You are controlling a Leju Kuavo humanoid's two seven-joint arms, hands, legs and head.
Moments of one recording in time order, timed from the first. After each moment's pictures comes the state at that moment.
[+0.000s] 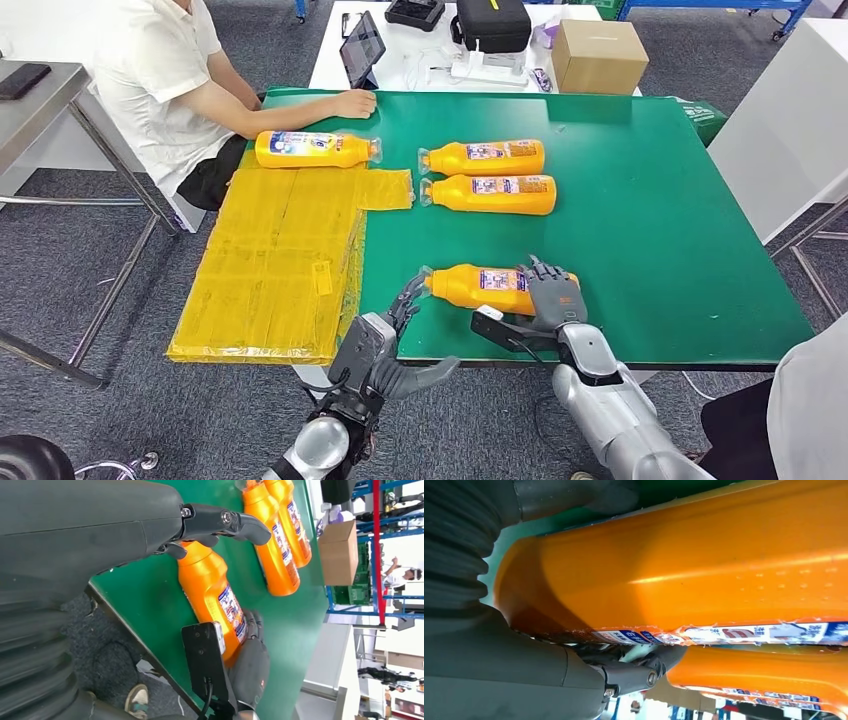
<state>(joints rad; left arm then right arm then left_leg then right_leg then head) -0.19 -0.22 -0.65 -1.19 -0.01 0.26 -0.25 -0.41 -0.11 0.35 -0.73 1.17 -0.30 -0.07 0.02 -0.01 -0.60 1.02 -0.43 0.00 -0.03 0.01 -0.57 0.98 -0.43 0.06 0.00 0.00</state>
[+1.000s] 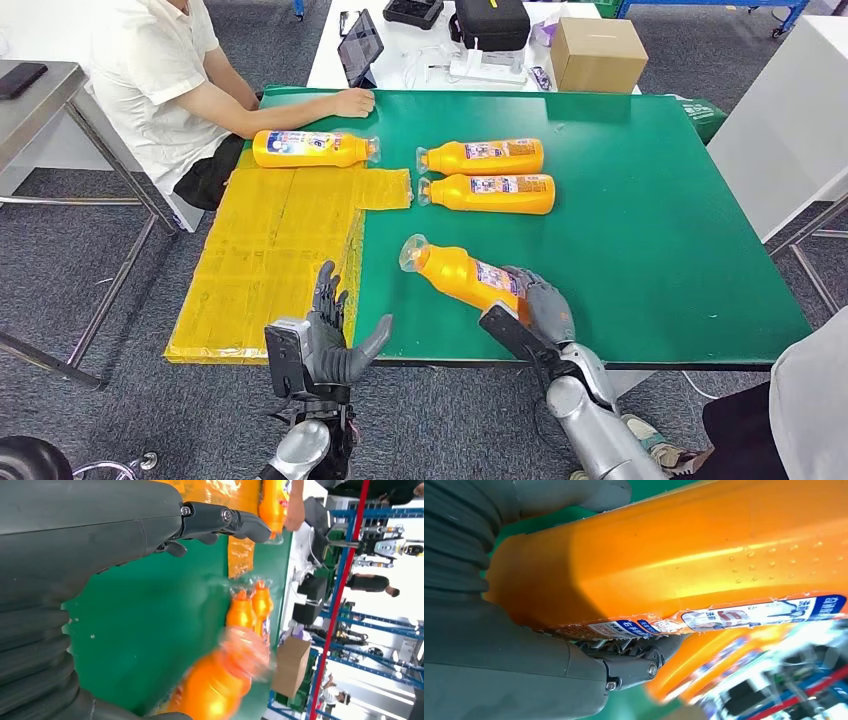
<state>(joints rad) -0.13 -0.23 -0.57 -1.23 0.24 0.57 -0.50 -0.26 -0.04 0.31 -0.96 0.59 -0.33 -0.37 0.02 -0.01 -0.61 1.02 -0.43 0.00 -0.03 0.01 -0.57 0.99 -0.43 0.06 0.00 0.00</state>
